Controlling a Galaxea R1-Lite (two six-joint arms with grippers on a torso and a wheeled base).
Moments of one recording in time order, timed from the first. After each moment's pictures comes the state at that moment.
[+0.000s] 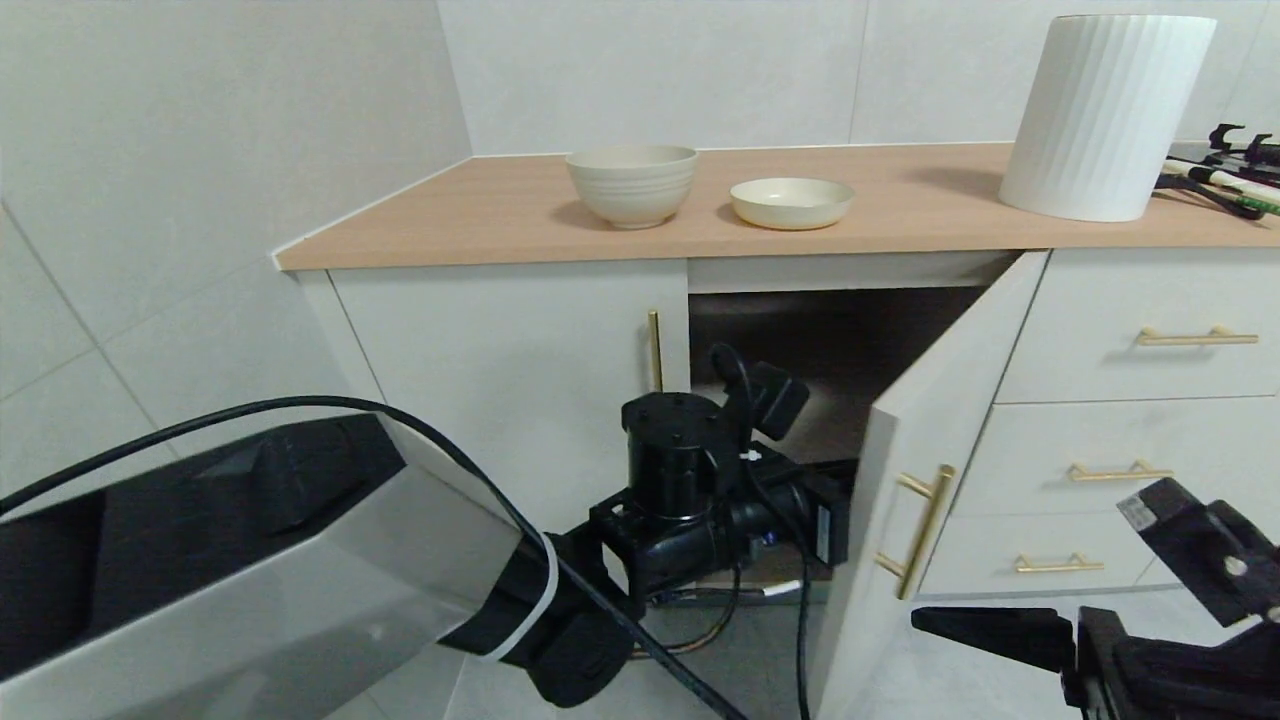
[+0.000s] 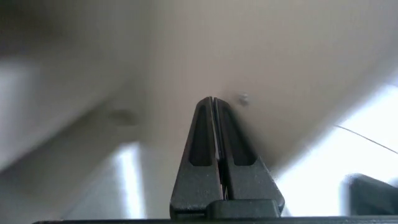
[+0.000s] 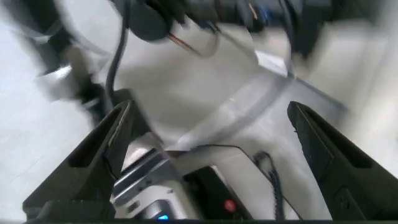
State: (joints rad) left arm -0.86 2.20 -1.07 -1.08 -0.31 -0.25; right arm 0.82 1.24 -0.29 -0.75 0.29 0.28
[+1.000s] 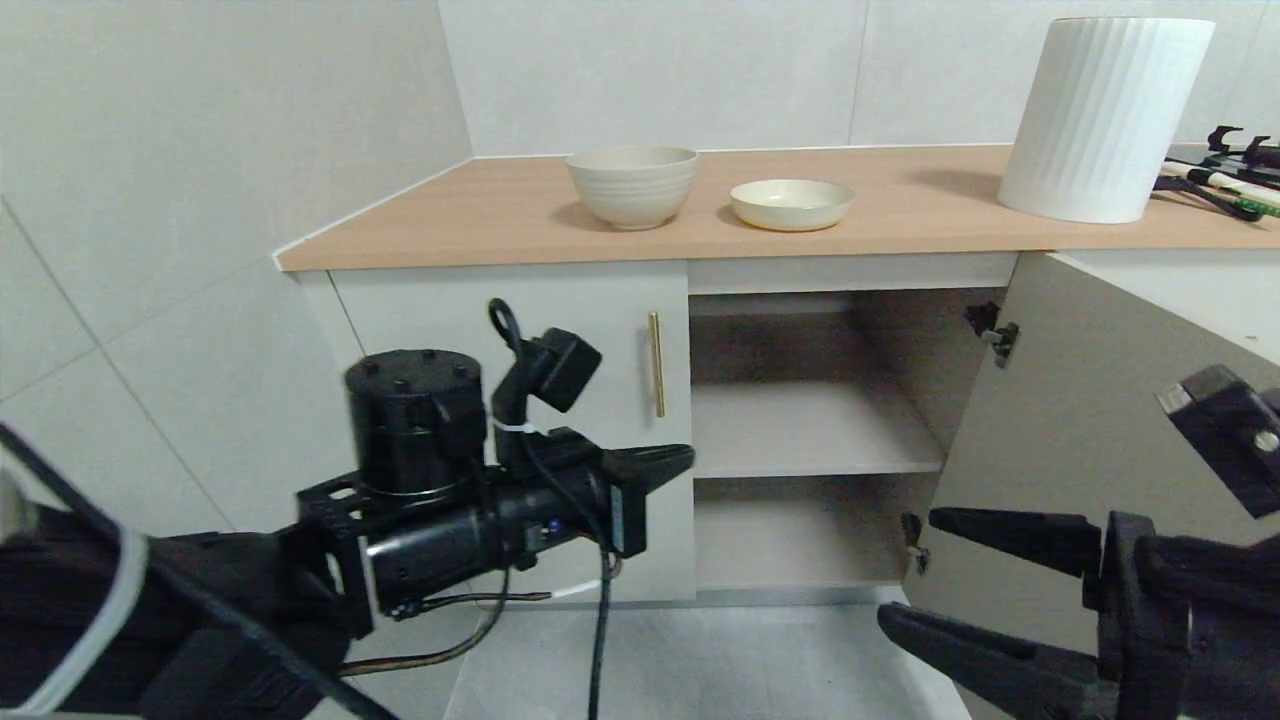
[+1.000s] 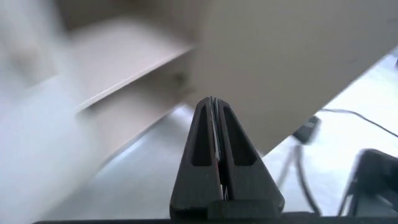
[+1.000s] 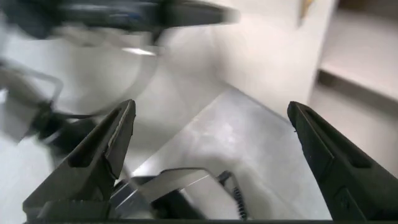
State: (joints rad) left arm -0.61 1.75 -0.69 -0.85 -0.29 -0.19; right arm 0.82 1.22 -0.52 -0.51 0.10 0.20
